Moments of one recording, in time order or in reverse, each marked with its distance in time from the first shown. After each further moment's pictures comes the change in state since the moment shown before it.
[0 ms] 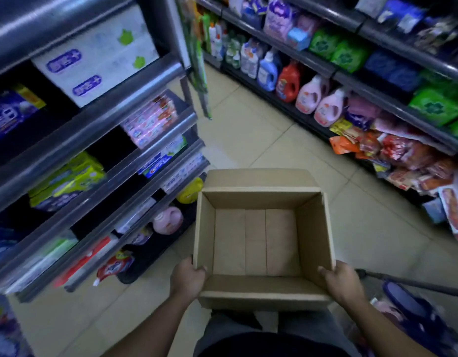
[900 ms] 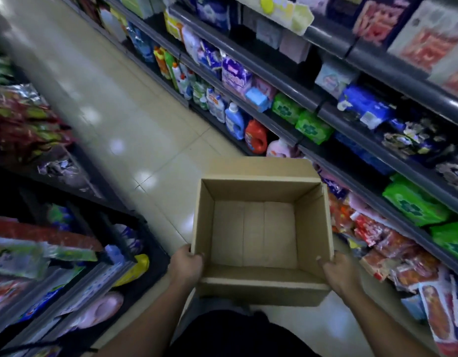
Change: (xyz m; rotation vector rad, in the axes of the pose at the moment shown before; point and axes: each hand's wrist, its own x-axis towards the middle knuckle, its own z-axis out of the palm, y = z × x) left_hand 0.189 0.514 0.130 -0.020 0.117 -0.050; right_hand 0.432 -0.183 -0.299 0.061 0.041 0.033
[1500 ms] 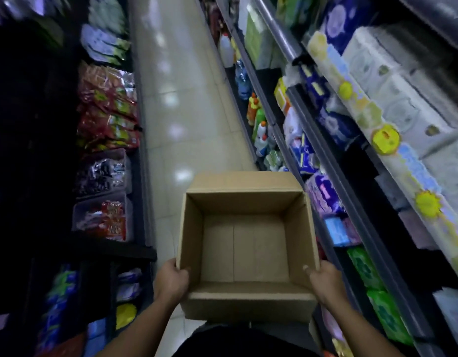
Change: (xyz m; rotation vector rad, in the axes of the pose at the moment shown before) left_hand 0.273 0.185 -0.161 -0.398 0.176 -0.290; right_hand 0.221 -0.511 0.072 -0.322 -0.206 -0.346
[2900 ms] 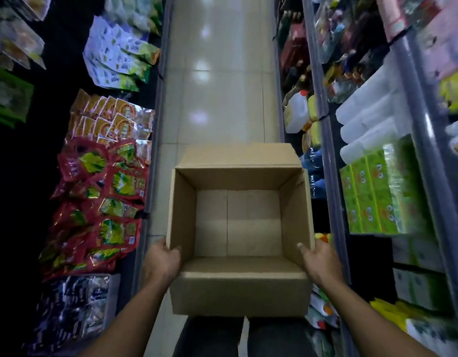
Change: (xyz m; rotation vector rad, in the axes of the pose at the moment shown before) left_hand 0.778 0.564 -0.236 -0.192 0.195 -0.230; right_hand 0.598 -0.892 0.123 -0.272 -0.126 -0.157
